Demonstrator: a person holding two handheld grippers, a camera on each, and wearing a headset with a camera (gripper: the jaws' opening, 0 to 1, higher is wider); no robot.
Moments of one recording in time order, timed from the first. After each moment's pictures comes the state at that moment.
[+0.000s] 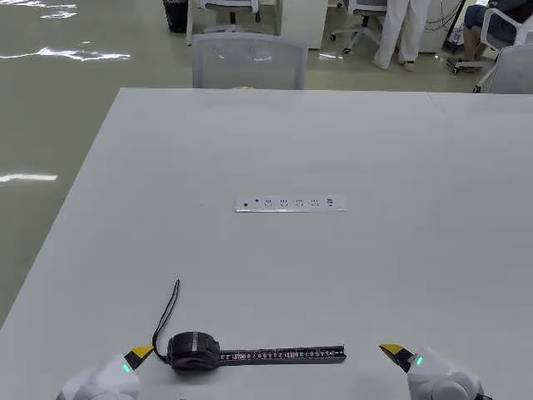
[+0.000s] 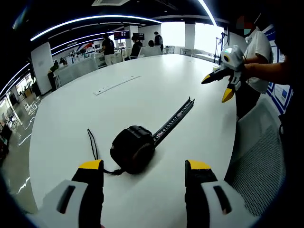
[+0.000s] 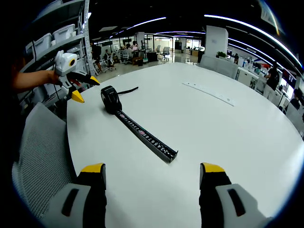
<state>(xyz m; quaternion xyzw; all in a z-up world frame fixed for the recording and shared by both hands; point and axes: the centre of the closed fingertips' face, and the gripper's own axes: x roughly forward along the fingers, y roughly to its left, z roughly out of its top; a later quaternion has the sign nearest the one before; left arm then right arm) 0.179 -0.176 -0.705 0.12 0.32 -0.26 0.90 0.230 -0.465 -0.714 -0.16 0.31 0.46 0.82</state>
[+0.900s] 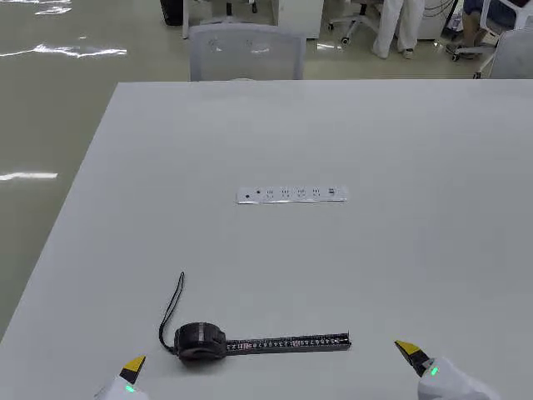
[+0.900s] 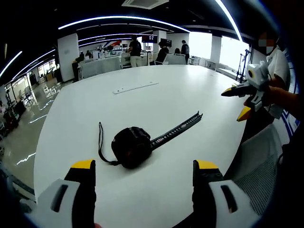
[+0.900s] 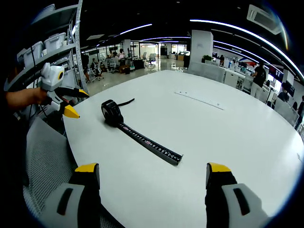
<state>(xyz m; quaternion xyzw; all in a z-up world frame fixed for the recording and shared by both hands) 0.154 -0.183 -0.686 0.06 0.31 -0.16 0.93 0.203 -0.456 -0.682 -0.14 0.29 0.41 0.86</state>
